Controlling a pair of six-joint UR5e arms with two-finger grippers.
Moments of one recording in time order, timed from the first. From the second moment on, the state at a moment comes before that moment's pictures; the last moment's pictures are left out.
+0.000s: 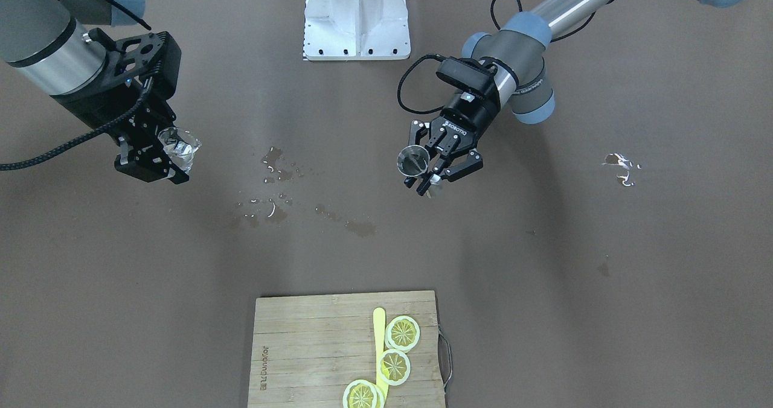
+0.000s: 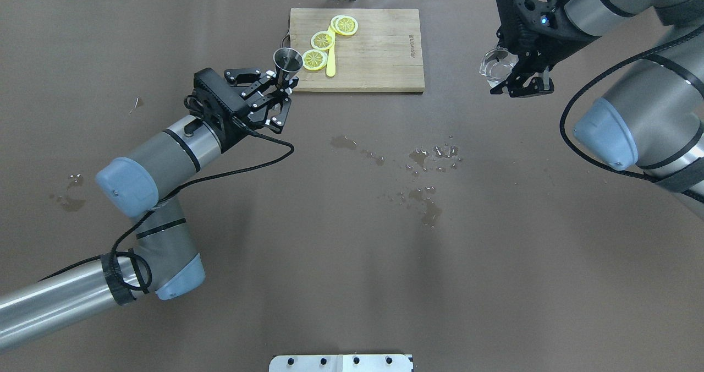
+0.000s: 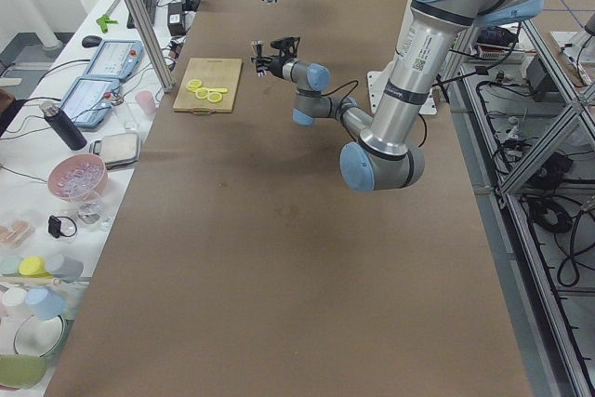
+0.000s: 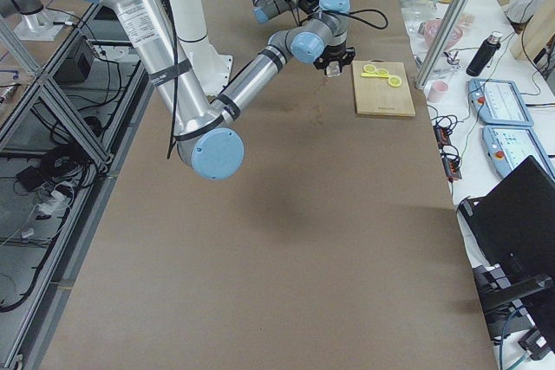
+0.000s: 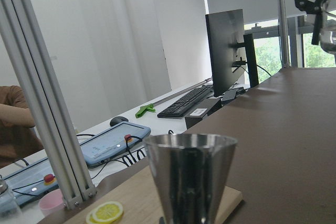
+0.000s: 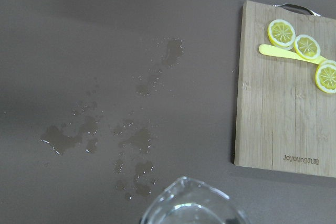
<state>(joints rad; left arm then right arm) -0.54 -2.05 -1.48 -3.04 -1.21 -0.28 1.01 -1.11 1.87 -1.43 2.31 -0.71</state>
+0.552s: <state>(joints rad) -0.61 -1.94 -1.53 -3.05 -1.15 -0.30 1.04 -1.18 1.76 -1.07 2.38 -0.43</state>
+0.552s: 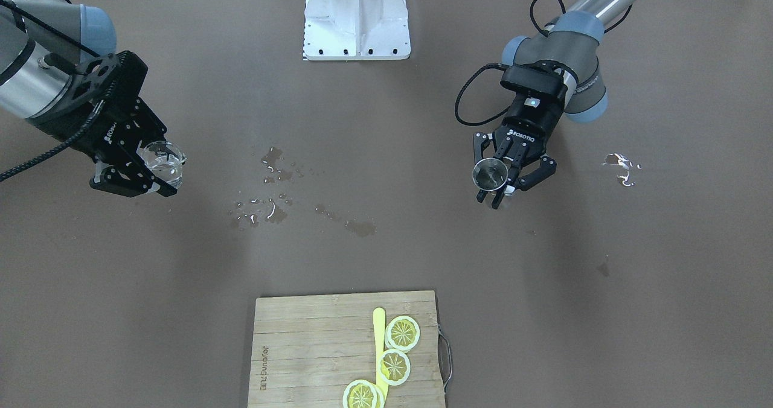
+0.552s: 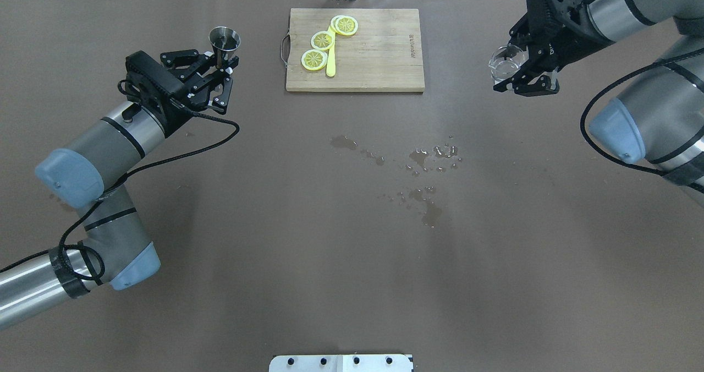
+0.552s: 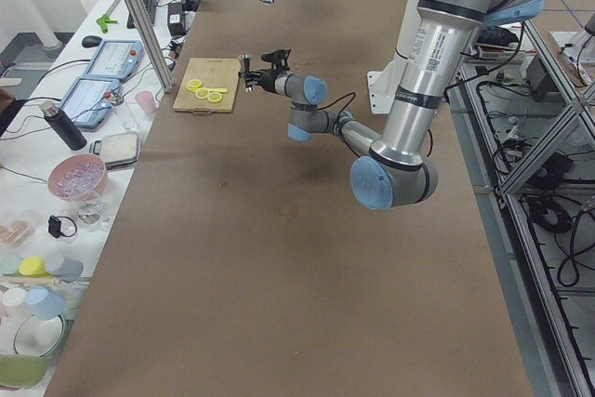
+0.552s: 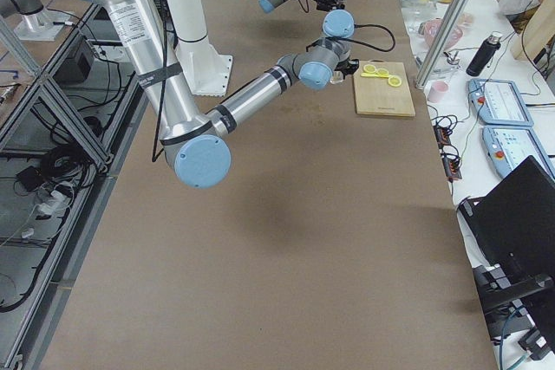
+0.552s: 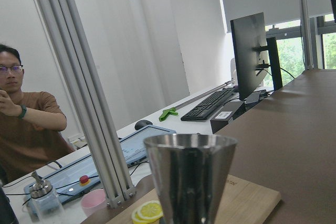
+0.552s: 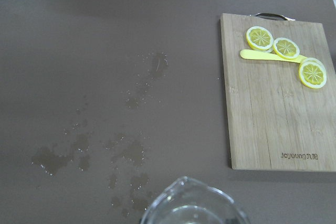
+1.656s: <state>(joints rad) -0.40 -1.79 -1.57 -3.07 -0.67 -0.61 1.04 -1.39 1.58 -0.39 2.40 -0.01</state>
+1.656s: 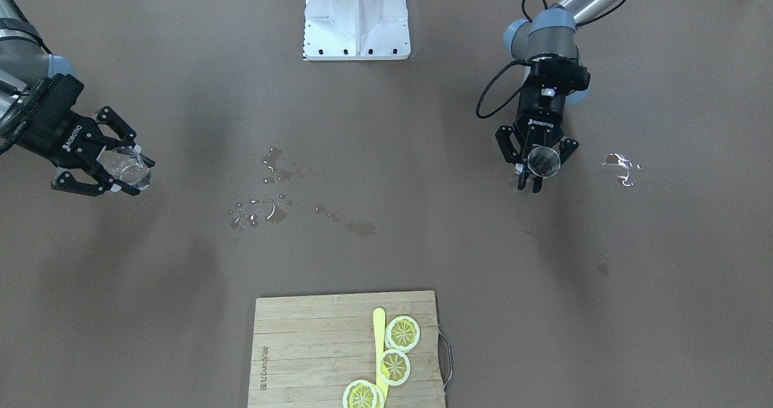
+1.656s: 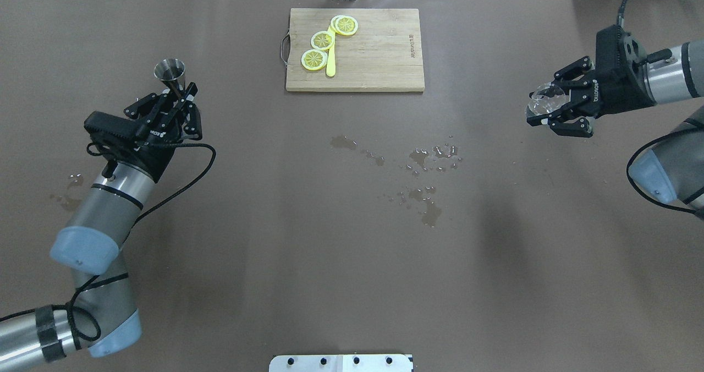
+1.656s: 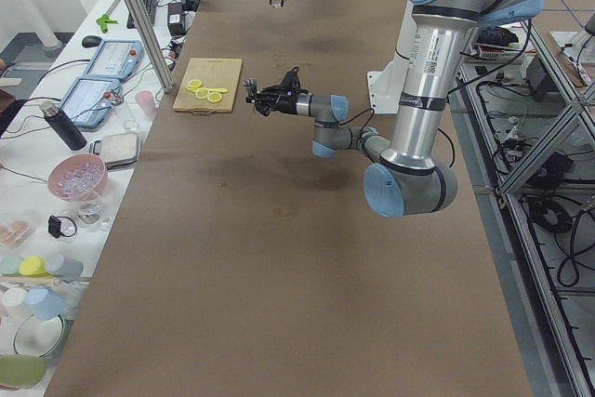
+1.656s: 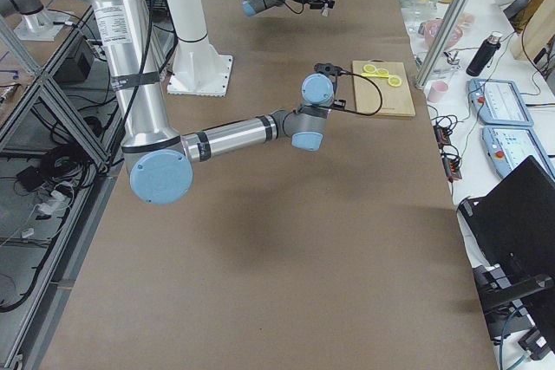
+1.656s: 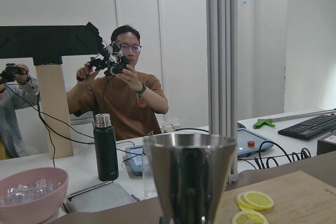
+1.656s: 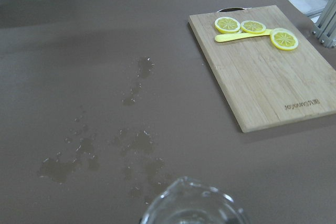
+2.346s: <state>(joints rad) -0.24 -1.65 -1.63 -2.93 -0.35 -0.84 1.04 -1.41 1.42 -0.19 2.39 0.03</state>
